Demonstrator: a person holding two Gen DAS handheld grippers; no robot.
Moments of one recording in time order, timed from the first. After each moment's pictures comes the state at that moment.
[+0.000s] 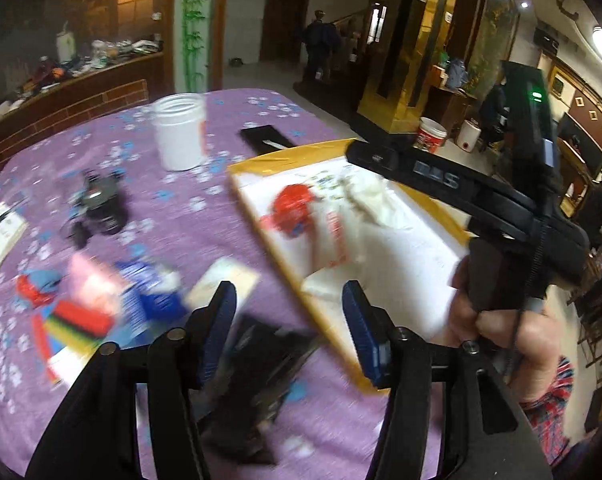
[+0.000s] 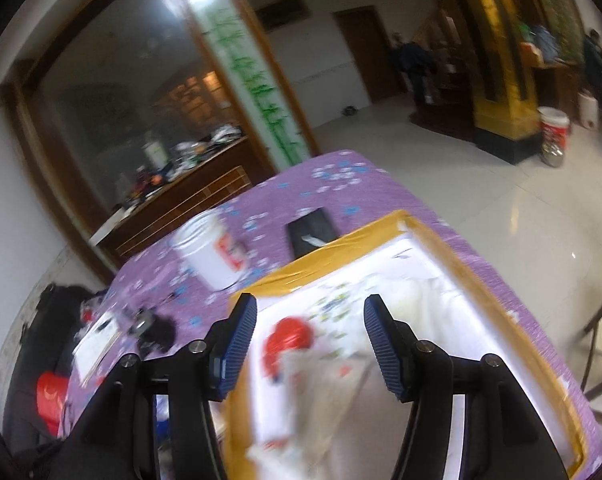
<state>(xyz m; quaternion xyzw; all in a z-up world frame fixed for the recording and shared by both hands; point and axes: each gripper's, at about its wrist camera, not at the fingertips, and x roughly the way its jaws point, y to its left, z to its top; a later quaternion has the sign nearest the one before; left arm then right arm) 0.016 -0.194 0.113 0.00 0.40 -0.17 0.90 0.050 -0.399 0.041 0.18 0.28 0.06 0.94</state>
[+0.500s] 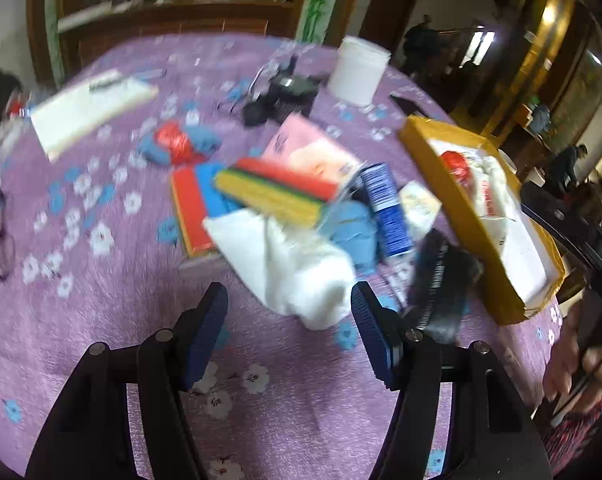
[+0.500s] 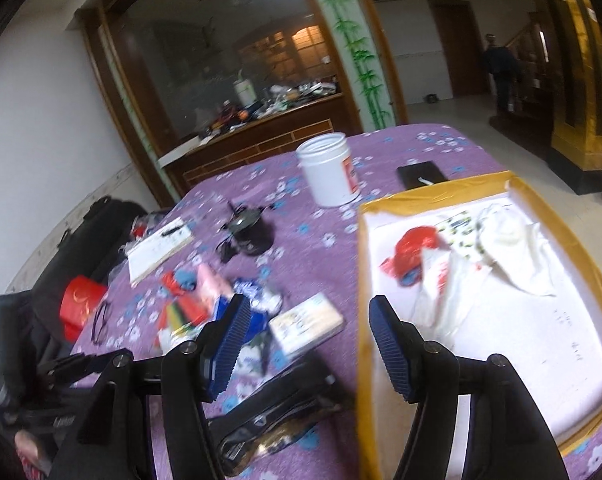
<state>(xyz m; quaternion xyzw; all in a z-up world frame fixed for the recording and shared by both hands) -0.005 -0.045 0.044 -0.11 0.47 -0.04 0.87 -0.016 -0.301 0.027 0.09 0.31 0.19 0.93</state>
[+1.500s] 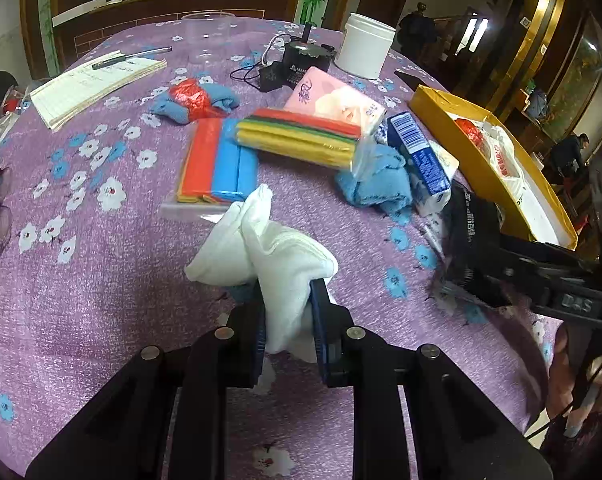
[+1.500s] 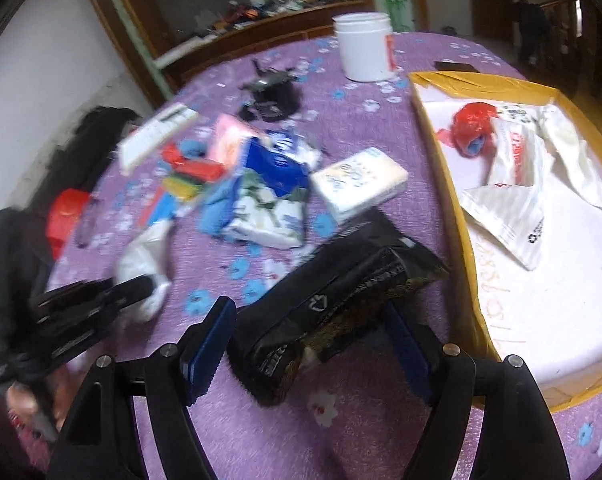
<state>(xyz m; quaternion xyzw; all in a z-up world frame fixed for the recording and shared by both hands) -0.037 -0.027 0.016 -0.09 0.47 -0.05 0.88 -0.036 -0.234 -0.042 0.01 0.47 0.18 0.87</state>
